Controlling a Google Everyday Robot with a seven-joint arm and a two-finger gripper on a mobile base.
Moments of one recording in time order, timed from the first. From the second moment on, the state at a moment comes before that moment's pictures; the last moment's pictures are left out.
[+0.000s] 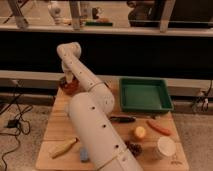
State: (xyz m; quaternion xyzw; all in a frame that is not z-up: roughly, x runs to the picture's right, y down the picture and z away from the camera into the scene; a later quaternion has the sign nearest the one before) arm -0.251 -0.090 0.976 -0.22 -0.17 -0.14 0.95
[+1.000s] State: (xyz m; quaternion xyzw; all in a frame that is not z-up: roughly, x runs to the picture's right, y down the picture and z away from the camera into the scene) arm -0.293 -0.035 0.934 -0.22 -0.24 -0.15 0.93
